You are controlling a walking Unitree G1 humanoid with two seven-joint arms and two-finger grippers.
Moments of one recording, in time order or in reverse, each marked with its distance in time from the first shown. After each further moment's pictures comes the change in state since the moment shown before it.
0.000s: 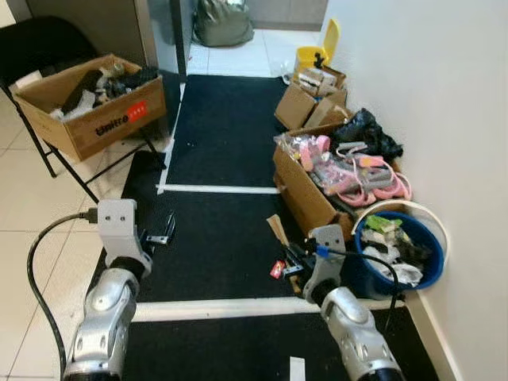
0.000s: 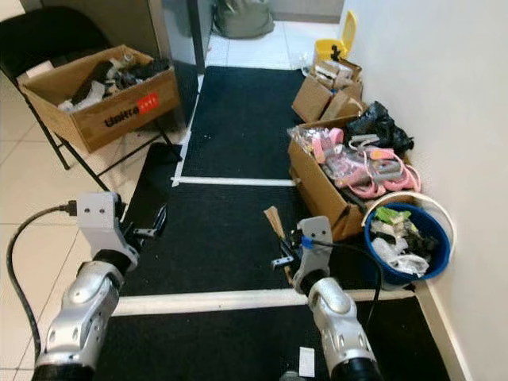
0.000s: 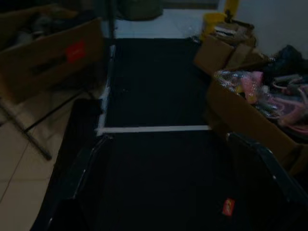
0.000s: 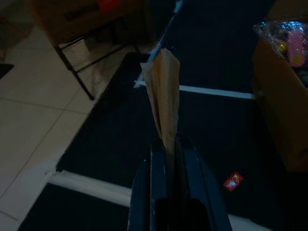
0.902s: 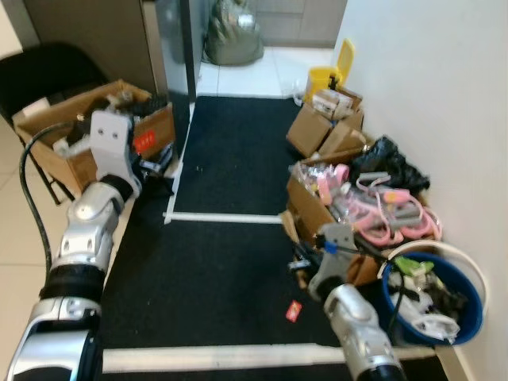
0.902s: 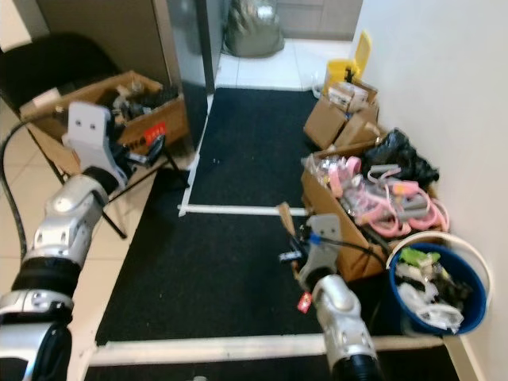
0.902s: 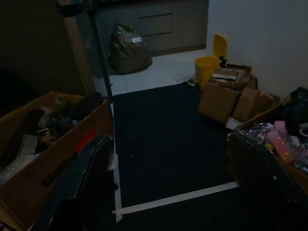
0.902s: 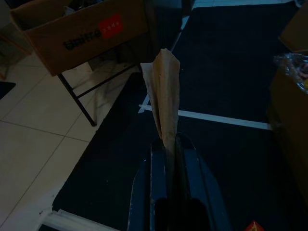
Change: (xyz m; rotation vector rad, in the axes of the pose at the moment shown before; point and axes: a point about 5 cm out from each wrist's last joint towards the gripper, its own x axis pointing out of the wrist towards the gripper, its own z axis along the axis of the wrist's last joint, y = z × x) left arm 0.072 0.033 0.078 0.140 -0.154 -0.138; right arm 0.006 0.007 0.003 0.027 -0.028 -0.015
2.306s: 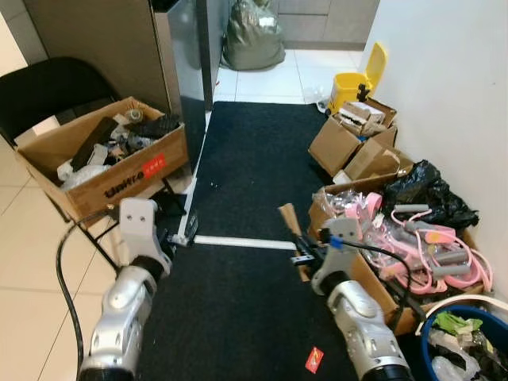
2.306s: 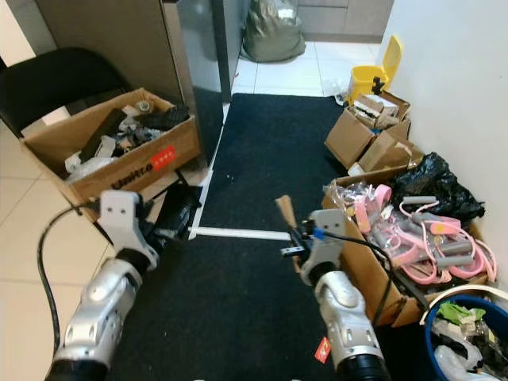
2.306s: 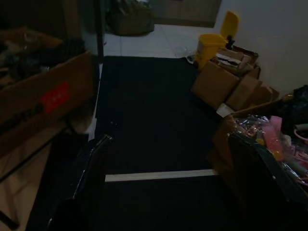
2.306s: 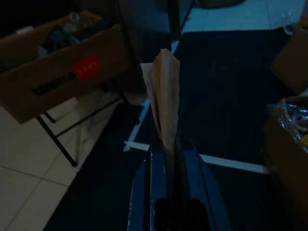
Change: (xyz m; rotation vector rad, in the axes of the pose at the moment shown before) left arm -0.090 -0.077 -0.069 -0.216 0.158 0.068; right arm -0.006 -0.008 0.012 0.017 -0.046 -0.029
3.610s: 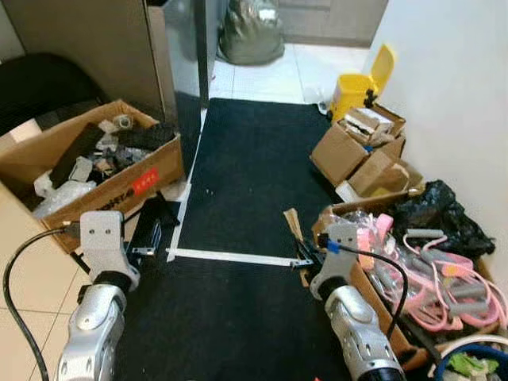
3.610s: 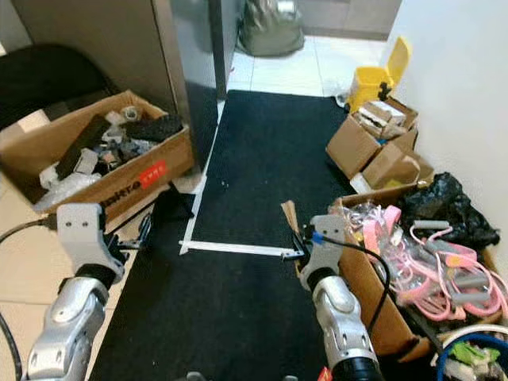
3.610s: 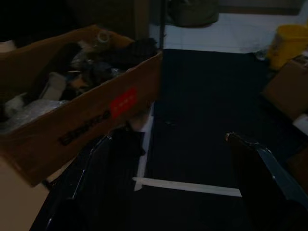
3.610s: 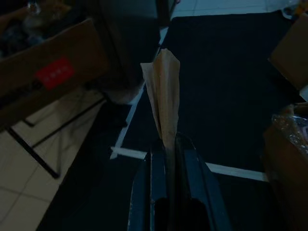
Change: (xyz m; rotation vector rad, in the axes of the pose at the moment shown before) left arm -0.028 0.032 0.011 0.091 0.000 0.211; right arm -0.001 -0.010 -0.008 0.012 0.015 -0.096
